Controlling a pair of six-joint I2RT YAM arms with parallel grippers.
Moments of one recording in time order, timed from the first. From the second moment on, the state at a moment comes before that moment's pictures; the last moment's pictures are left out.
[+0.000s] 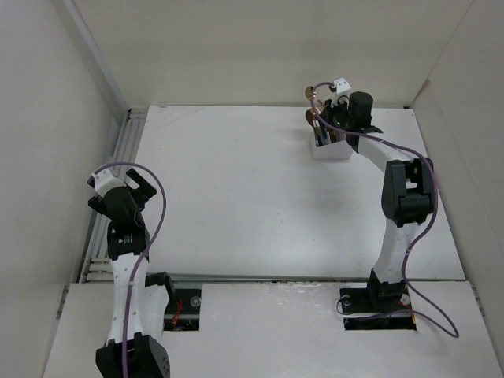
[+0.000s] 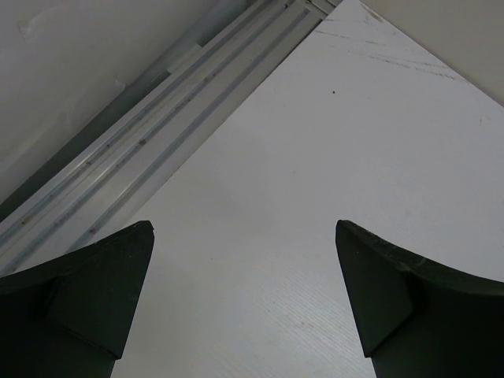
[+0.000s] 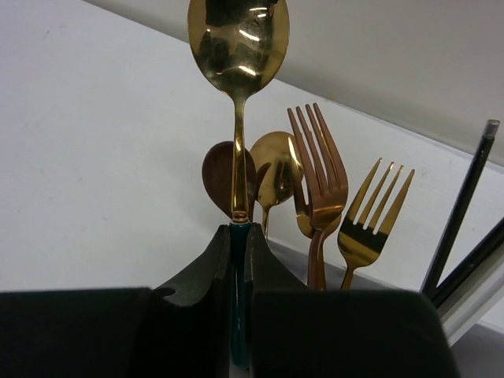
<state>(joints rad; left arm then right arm) 0.24 0.67 0.48 -0.10 -0.24 -0.35 0.10 2.02 1.52 0.18 -0.38 -0.09</state>
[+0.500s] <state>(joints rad) 0.25 0.66 0.48 -0.04 -0.24 -0.35 0.11 2.09 1.66 -0.06 -0.30 -0.10</state>
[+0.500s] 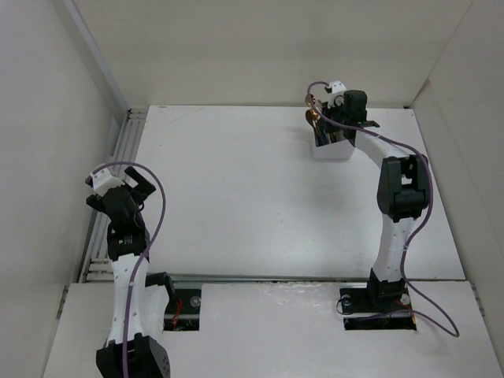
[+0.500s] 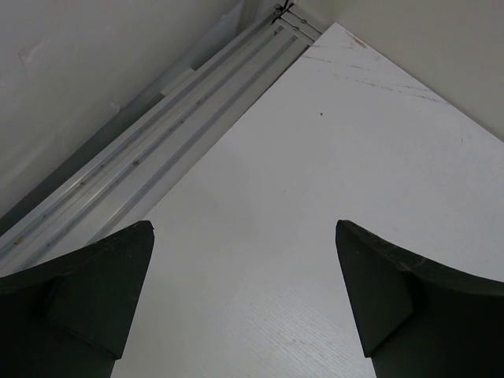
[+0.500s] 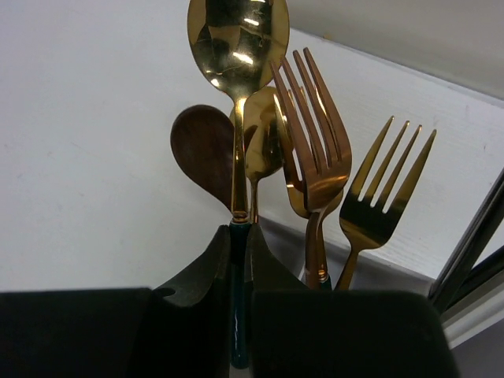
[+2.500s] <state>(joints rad) 0.25 0.66 0.52 -0.16 -0.21 -0.26 -0.56 1.48 1.47 -0.45 0.28 0.45</state>
